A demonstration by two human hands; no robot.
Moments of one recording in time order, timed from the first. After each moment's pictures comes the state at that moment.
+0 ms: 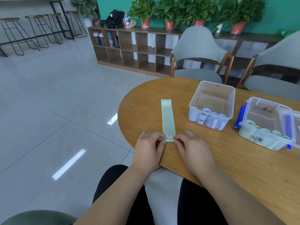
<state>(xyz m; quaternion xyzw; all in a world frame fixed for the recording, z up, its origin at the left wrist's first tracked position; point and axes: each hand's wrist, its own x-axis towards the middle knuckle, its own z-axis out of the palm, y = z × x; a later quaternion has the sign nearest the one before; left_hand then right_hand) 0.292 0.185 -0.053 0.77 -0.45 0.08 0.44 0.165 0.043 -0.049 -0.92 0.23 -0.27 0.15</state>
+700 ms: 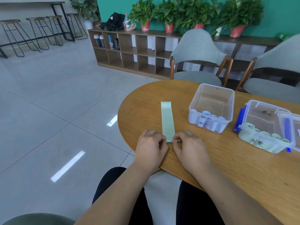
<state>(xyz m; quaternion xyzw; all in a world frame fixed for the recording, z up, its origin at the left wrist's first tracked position) 0.300 0.170 -0.053 0.80 -0.45 0.10 0.38 0.178 0.048 -0.038 -0.91 0.28 -0.26 0.16</state>
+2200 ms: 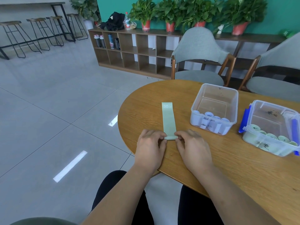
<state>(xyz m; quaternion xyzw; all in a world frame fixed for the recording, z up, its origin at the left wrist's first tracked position) 0.311 0.162 -0.057 0.81 -0.42 0.10 0.40 0.190 0.032 -0.049 -0.91 0.27 -0.29 0.14</state>
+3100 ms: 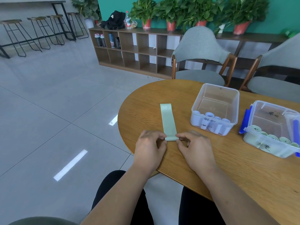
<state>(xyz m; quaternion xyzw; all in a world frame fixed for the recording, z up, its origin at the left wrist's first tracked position) 0.311 0.165 -0.056 0.81 -0.41 0.06 0.41 0.186 0.023 -0.050 -0.88 0.27 -0.31 0.25</state>
